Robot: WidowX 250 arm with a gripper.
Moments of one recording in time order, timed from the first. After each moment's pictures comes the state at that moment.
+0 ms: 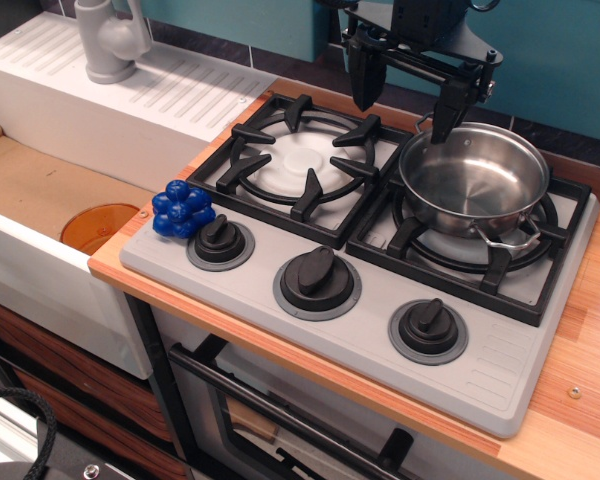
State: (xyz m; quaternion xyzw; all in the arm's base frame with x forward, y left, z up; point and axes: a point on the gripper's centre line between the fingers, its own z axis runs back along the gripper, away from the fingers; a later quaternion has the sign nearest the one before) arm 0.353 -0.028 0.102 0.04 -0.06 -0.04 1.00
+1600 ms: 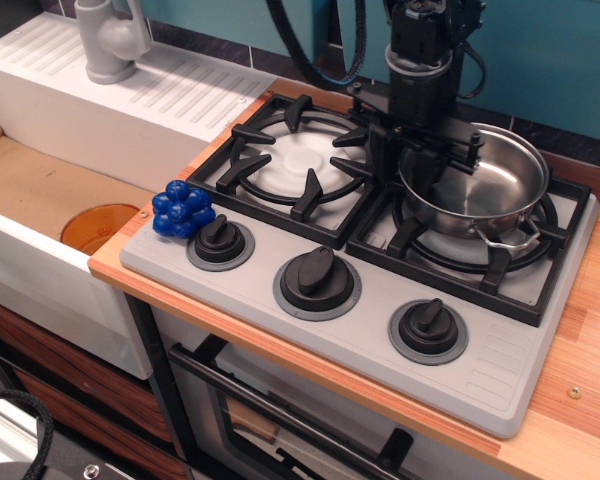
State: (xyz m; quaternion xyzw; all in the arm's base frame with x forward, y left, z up) arm 0.358 -0.020 0.040 0.03 -0.07 -0.04 1.00
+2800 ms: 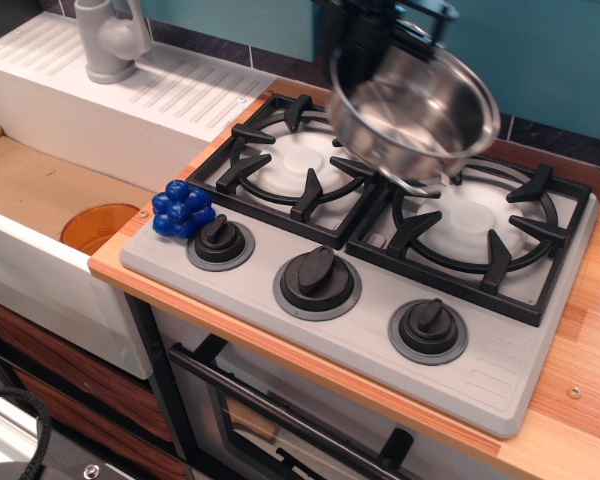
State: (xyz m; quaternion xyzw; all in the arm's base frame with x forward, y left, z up) arm 0.323 0.012 0.141 0.08 0.03 -0.07 0.99
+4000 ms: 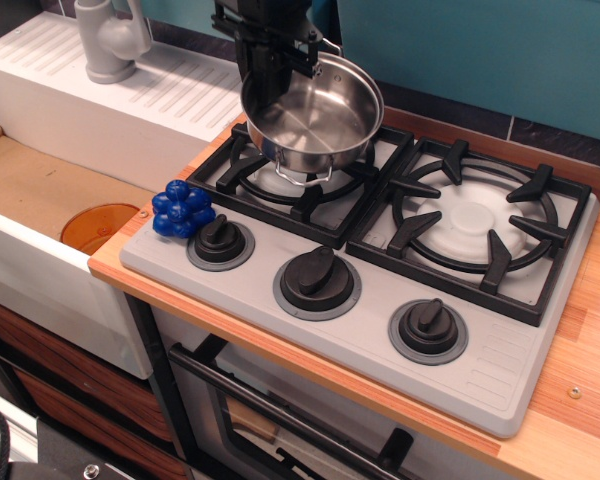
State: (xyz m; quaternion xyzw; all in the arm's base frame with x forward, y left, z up) arm 0.354 0.091 0.083 0.03 -0.04 -0.09 0.99
